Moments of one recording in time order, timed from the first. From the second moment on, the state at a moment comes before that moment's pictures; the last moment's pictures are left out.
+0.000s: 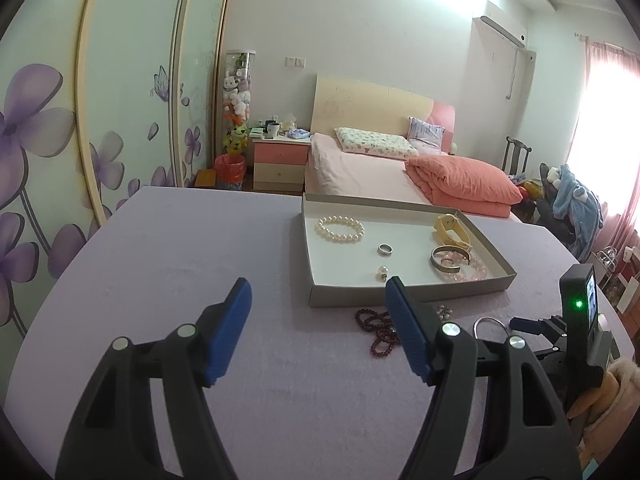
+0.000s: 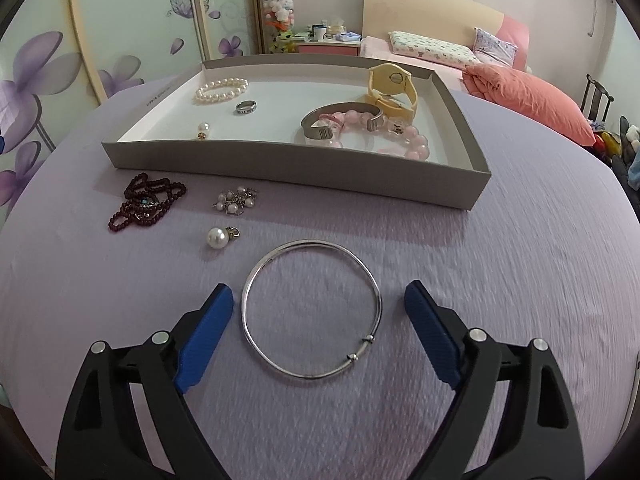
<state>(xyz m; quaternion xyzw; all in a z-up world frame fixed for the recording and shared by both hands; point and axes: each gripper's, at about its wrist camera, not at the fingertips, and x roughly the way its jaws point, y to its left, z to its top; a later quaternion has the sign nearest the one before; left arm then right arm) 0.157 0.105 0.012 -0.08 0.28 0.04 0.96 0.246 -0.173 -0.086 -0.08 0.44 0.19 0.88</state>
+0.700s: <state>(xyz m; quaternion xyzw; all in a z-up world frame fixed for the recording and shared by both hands) 0.174 0.083 -0.013 -0.06 0.32 0.02 0.95 0.242 -0.196 -0.076 -0.05 0.43 0.19 0.88</state>
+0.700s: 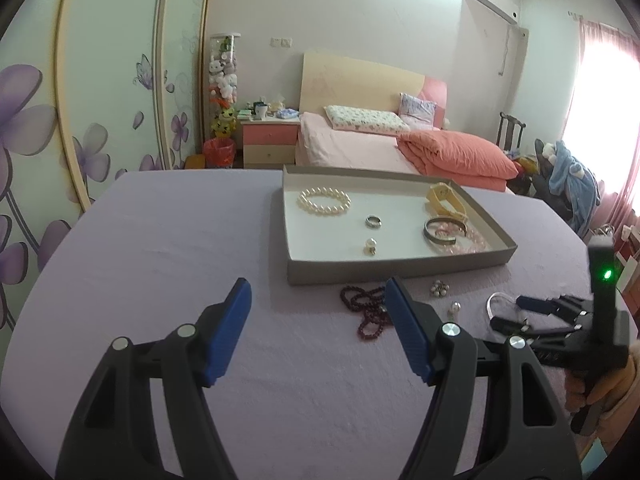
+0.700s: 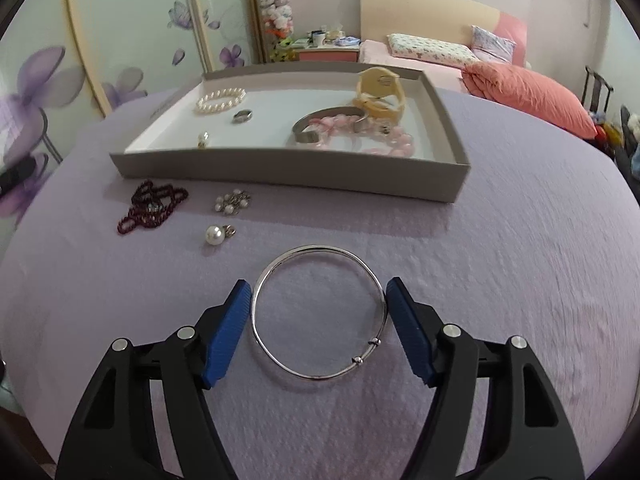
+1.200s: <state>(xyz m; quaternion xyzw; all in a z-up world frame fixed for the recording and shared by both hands) 0.205 0.046 -0.049 -0.05 0.37 -0.02 0.93 0.248 -0.238 -0.033 0.03 0.37 0.19 0.91</state>
